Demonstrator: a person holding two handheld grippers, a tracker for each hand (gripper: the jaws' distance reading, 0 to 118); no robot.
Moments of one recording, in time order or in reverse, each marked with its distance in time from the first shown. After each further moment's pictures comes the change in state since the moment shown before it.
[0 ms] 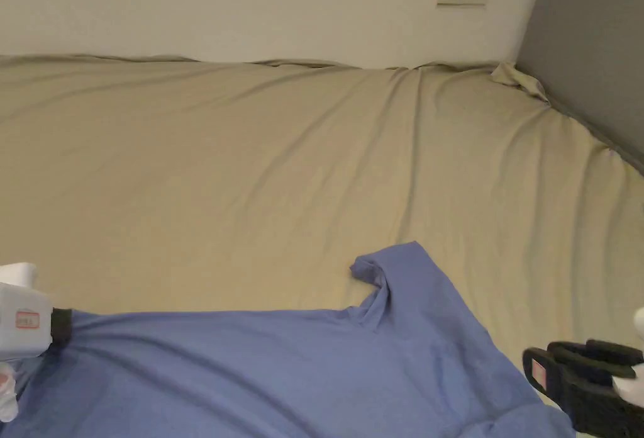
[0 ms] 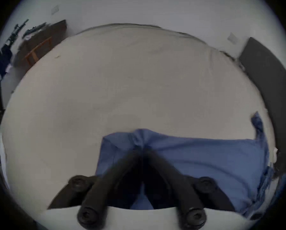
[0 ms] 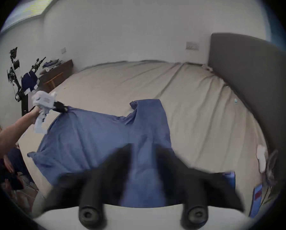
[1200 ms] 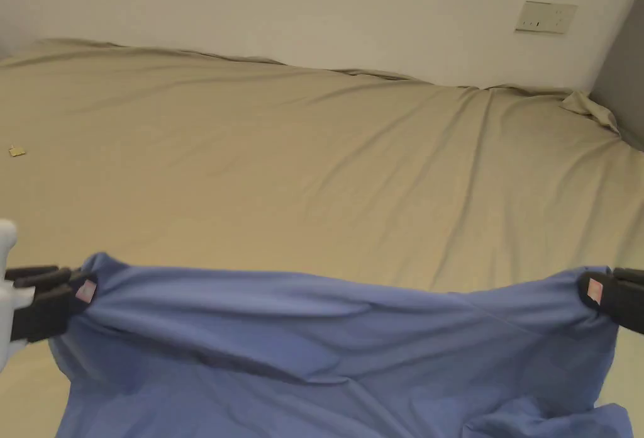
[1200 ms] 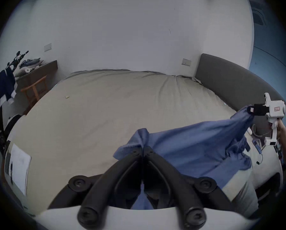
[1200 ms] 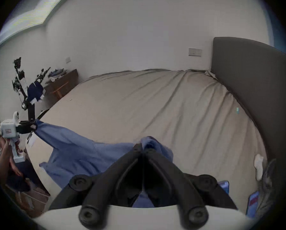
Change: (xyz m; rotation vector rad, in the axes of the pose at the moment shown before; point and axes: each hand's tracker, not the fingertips) left arm -0.027 -0.128 0.258 0.336 -0.143 -0.176; right arm -0.009 0.012 0.076 0.108 0.030 -0.024
